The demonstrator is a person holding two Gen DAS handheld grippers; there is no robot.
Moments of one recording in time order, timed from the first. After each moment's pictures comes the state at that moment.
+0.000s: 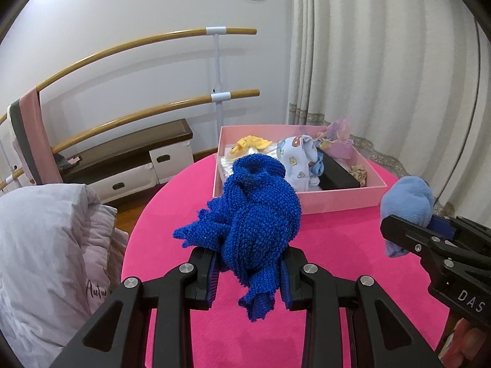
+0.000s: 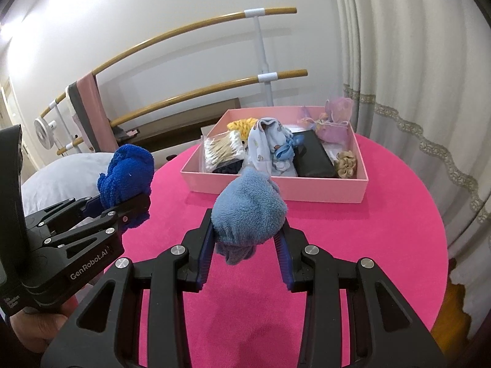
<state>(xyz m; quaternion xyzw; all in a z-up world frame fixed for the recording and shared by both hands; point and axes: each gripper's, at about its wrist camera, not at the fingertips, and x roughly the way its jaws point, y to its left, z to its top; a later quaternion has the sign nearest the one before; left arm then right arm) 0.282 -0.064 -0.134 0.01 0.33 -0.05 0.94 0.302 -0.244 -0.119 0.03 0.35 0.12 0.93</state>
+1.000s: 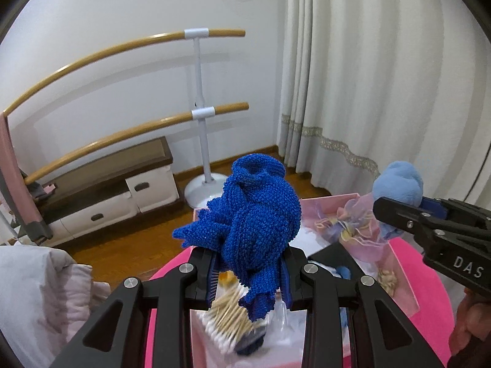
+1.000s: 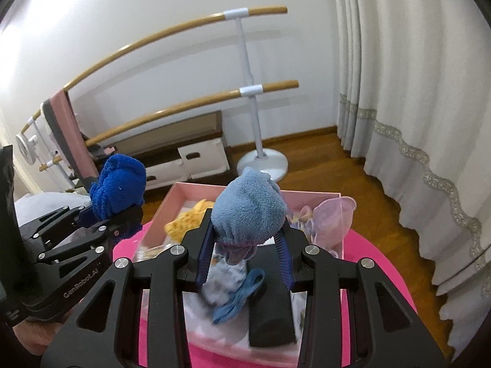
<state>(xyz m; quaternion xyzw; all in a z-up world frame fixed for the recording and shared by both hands) 0.585 -0.100 -0.111 0.01 0.34 -0.09 0.94 0.535 -0.277 -0.076 0.03 0.36 0.10 0.93</state>
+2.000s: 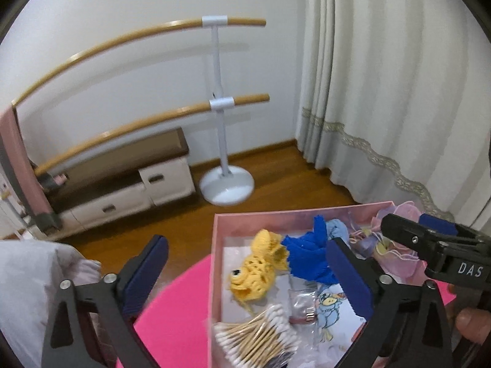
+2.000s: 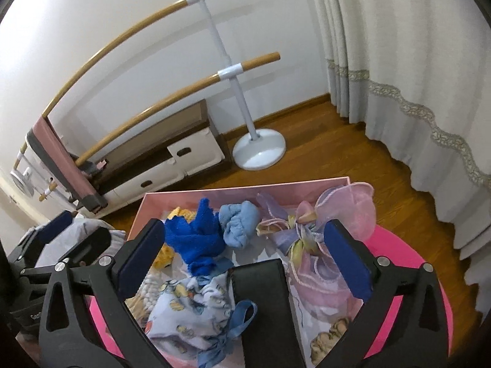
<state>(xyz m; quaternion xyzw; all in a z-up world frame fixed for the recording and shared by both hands) 0.784 -0.096 -0.104 0.02 0.35 -0.03 0.94 0.592 -0.310 -0.121 0.11 0.40 0.08 0.91</state>
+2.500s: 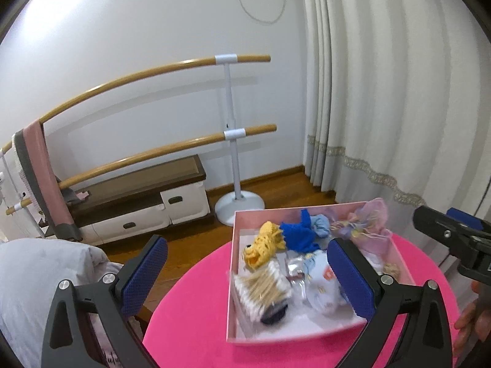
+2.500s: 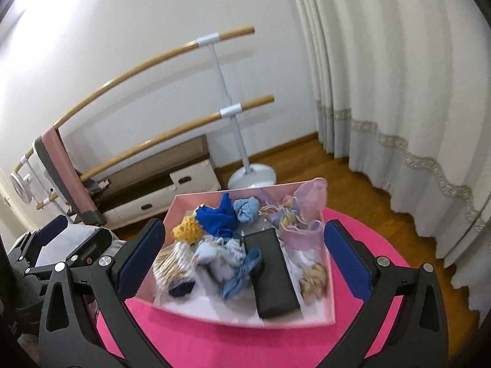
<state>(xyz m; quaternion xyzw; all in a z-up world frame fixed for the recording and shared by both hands) 0.711 -0.099 -0.064 0.02 0.28 -0.01 0.96 0.455 -0.297 -0.052 0.09 0.31 0.05 0.95</state>
